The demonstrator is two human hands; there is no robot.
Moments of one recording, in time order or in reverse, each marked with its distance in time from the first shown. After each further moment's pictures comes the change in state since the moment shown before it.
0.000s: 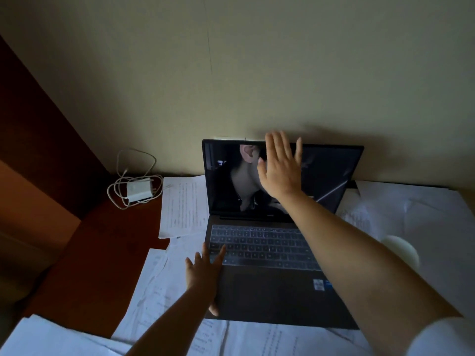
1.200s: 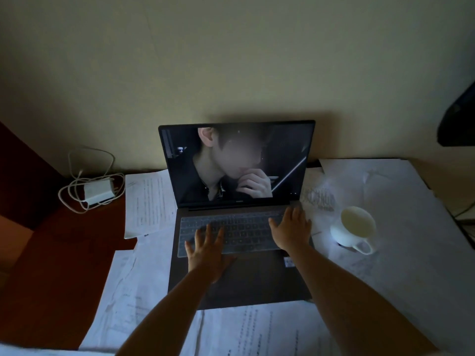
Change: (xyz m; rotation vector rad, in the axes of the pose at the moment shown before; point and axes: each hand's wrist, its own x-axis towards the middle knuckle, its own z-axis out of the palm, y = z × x) left_hand 0.022 0.057 -0.004 -0.186 0.216 0.173; right_hand -0.177 0.070 0.035 -0.040 -0.757 0.610
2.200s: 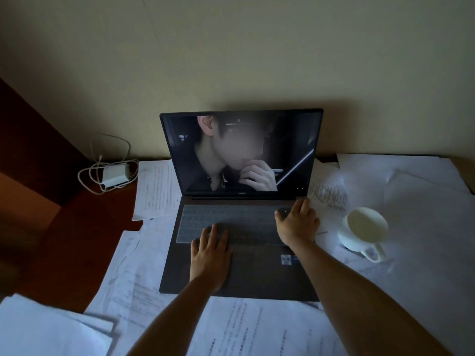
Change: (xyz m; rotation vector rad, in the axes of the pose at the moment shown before) left_hand -0.022 0.029 0.030 -0.015 0.127 -0.114; right_hand 0.018 0.017 0.012 0.107 0.139 -0.031
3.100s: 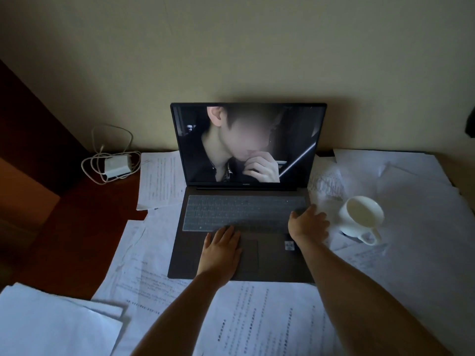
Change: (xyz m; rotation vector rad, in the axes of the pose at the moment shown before) left_hand -0.024 -0.005 0.001 -0.090 0.033 0.194; right_hand -0.033 0.005 -0.017 0.184 -0.092 0.374
